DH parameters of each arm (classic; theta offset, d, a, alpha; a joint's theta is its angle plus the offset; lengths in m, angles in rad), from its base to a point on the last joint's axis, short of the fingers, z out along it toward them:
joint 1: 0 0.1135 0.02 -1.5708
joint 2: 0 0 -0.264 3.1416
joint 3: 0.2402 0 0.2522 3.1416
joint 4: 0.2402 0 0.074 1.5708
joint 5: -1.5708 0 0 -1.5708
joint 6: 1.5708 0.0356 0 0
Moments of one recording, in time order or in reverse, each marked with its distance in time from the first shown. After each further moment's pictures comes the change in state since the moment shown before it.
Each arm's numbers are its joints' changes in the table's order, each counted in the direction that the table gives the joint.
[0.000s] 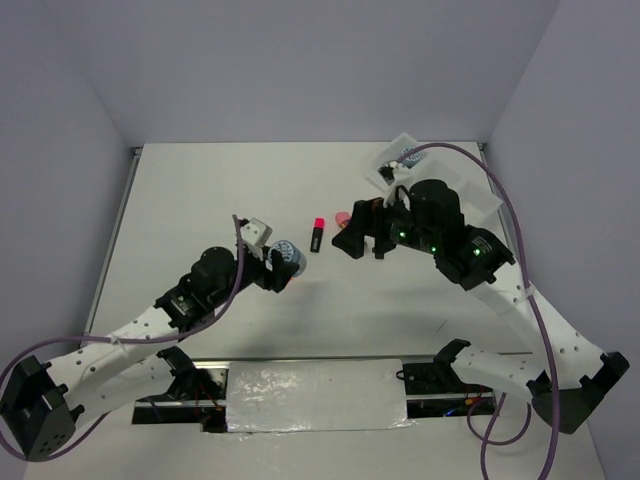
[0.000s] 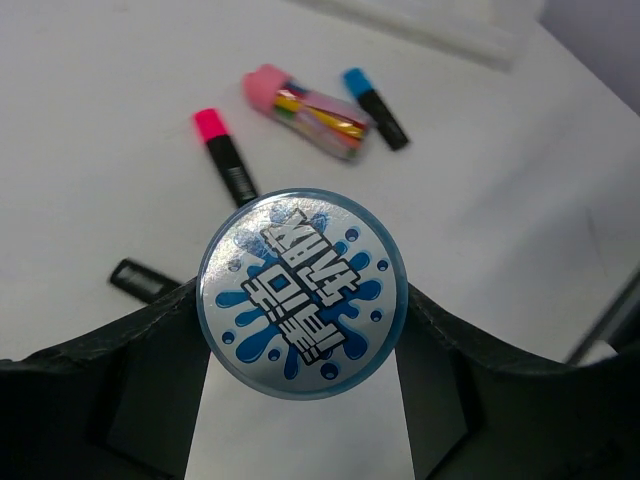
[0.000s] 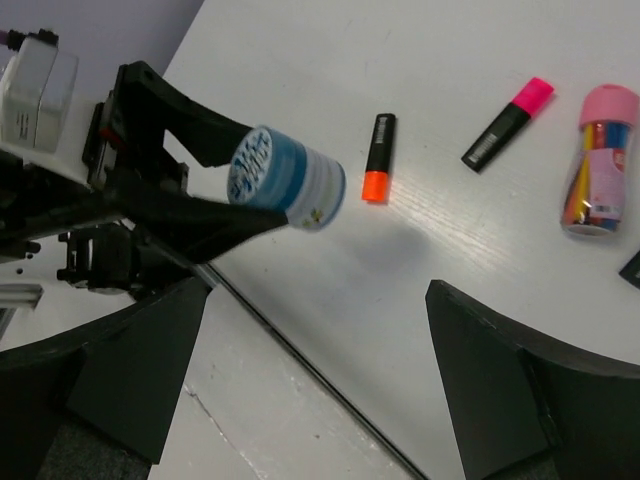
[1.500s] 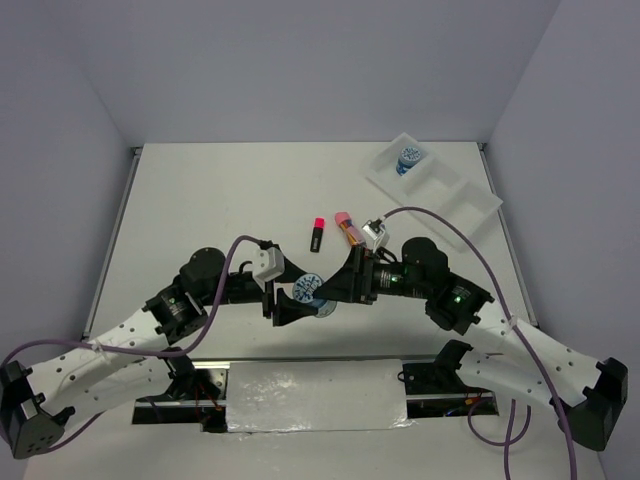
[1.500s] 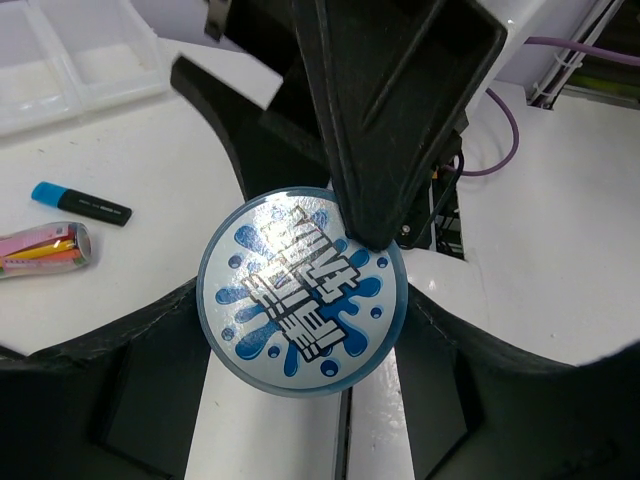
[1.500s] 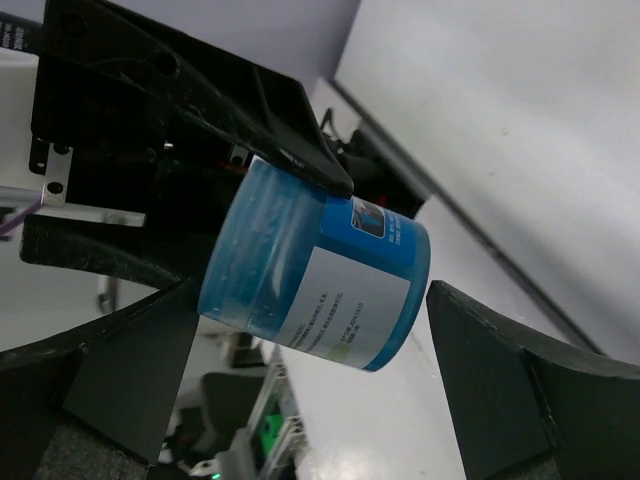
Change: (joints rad) left arm -0.119 -0.047 0.131 0.016 -0.630 0.166; right arm 0.200 -0.191 -0.449 -0.394 0.195 0.551
